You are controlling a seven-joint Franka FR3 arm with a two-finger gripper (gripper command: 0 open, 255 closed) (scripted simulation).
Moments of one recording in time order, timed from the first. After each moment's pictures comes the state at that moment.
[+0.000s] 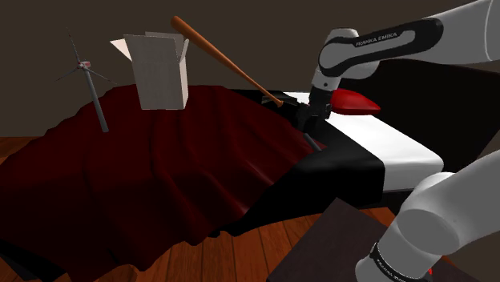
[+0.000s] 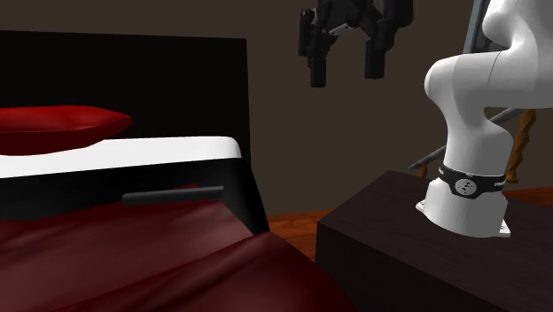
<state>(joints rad) -0.14 -0.43 -0.20 -2.37 0.03 1.98 -0.02</state>
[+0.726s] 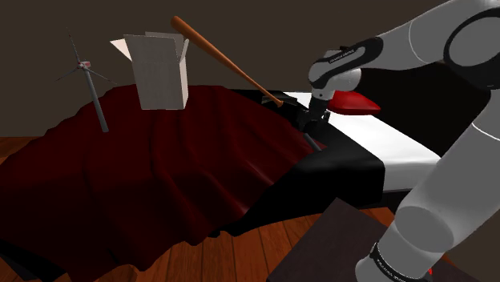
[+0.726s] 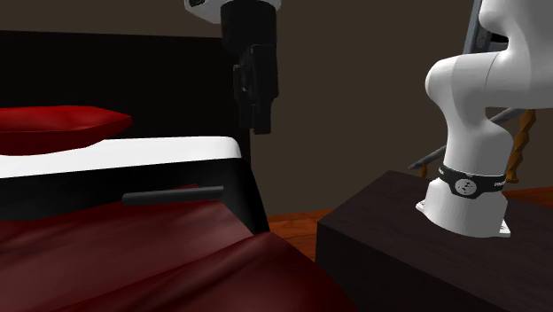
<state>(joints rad) -0.20 -0.09 -0.32 -2.21 0.09 2.13 -0.10</state>
